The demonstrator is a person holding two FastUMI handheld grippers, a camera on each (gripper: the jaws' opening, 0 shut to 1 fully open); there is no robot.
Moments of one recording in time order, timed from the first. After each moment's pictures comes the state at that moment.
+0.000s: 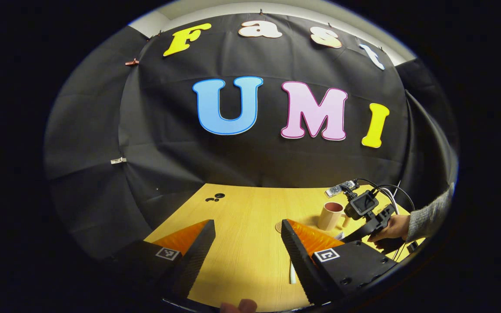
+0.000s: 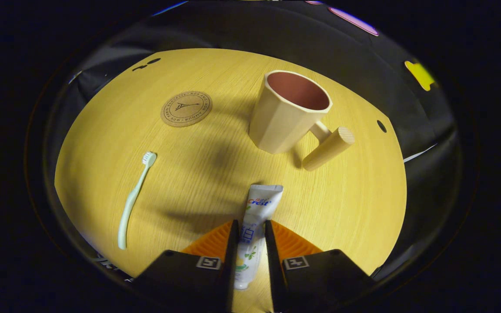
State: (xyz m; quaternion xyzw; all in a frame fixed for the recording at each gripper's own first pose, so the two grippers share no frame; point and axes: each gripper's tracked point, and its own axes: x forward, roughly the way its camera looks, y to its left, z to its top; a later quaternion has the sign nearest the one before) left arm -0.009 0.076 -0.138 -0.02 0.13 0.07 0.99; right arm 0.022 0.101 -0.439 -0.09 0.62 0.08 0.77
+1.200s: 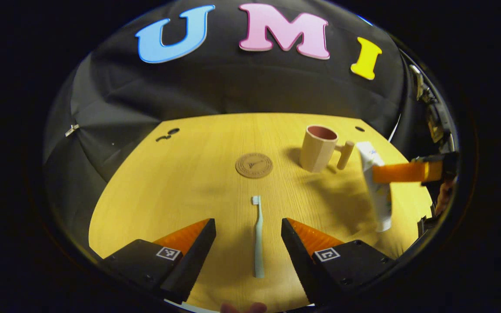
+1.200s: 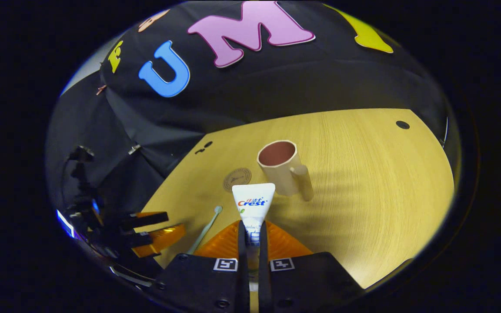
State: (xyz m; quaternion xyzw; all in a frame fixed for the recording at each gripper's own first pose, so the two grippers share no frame) left arm 0.061 -0.028 -0.329 0.00 0.38 0.00 0.92; right arm 0.046 0.066 -0.329 0.21 0.41 0.23 0.86
